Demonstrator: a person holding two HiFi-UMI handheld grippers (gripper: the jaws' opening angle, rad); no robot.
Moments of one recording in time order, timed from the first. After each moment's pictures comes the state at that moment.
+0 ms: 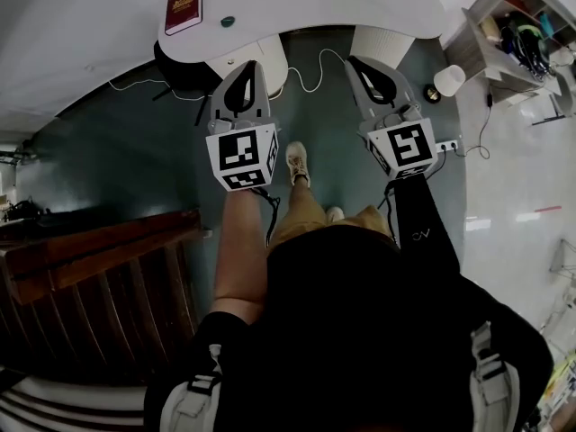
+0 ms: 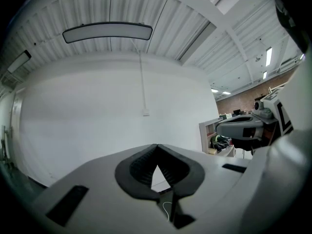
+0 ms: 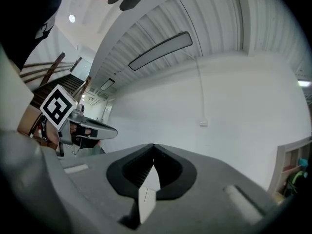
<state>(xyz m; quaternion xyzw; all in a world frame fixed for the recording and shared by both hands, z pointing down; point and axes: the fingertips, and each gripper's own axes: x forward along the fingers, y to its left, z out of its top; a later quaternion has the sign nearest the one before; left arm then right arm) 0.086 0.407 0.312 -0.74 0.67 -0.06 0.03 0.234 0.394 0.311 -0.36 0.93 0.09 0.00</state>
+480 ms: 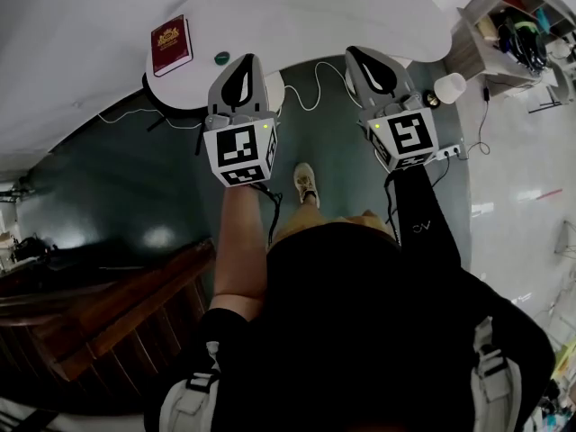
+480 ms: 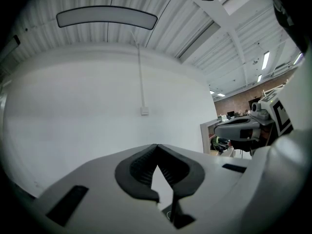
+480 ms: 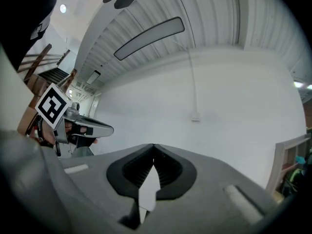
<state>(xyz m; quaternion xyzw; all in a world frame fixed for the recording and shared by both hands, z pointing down) 0.029 0.234 0.297 -0.77 0.63 -0.06 0.04 0.178 0.228 0.300 -0.42 0.91 0.07 -0.01</state>
